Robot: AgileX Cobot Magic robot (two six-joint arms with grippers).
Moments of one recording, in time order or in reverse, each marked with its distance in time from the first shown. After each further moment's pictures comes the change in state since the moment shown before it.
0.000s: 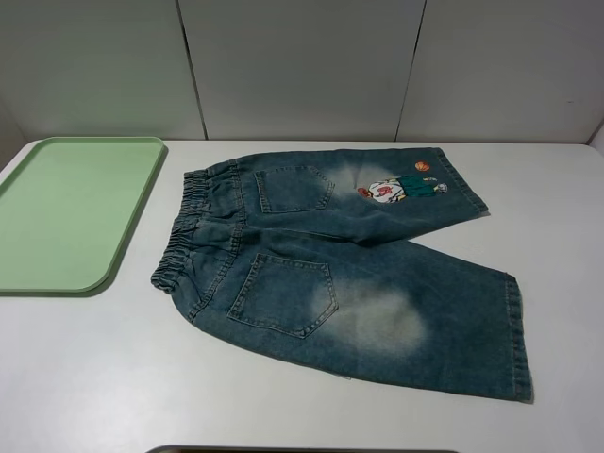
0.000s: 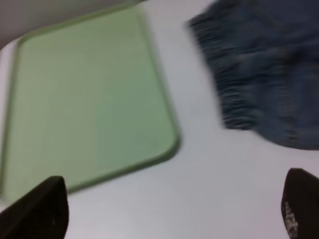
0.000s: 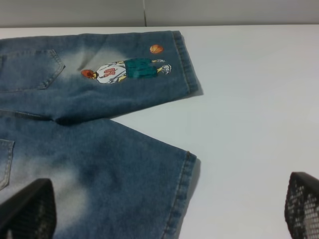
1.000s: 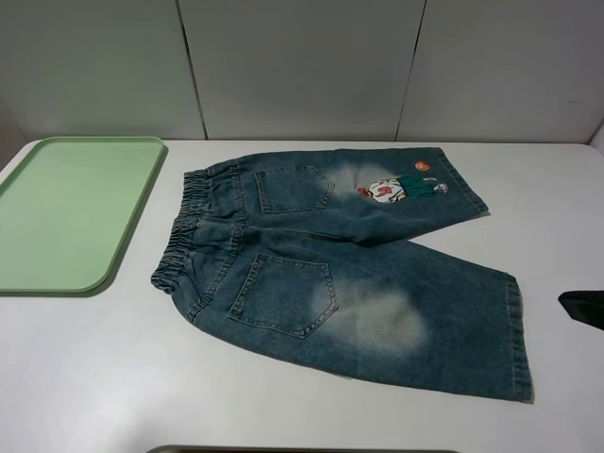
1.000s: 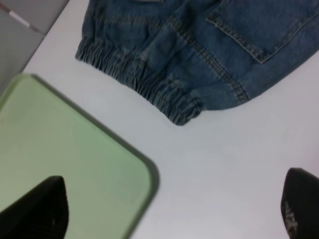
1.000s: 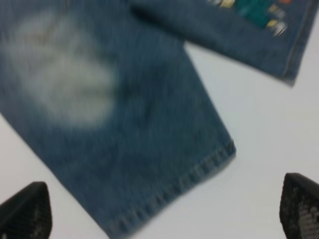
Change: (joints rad) left arm -0.338 0.409 -0.035 0.071 -0.164 0.354; right arm 0.292 0.673 -0.101 -0.030 -0.089 -0.474
